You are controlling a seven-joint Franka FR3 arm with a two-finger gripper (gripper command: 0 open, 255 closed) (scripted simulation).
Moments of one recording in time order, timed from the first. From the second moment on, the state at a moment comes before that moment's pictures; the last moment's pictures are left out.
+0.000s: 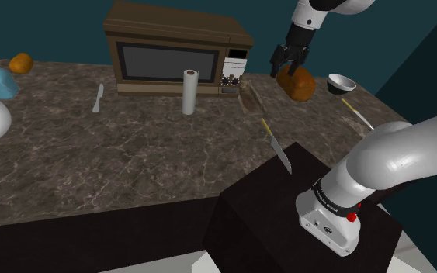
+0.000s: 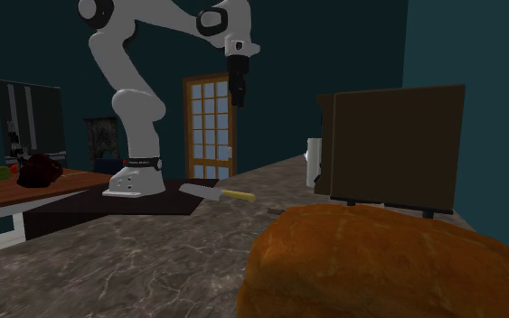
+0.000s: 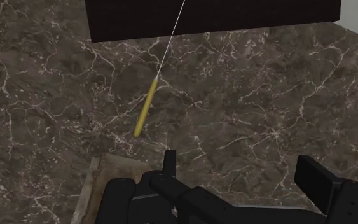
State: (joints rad) arm -0.04 -0.53 -0.15 -2.44 -0.02 1.89 -0.02
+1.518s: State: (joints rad) arm -0.16 0.30 -0.31 -2.04 0.21 2.29 -0.27
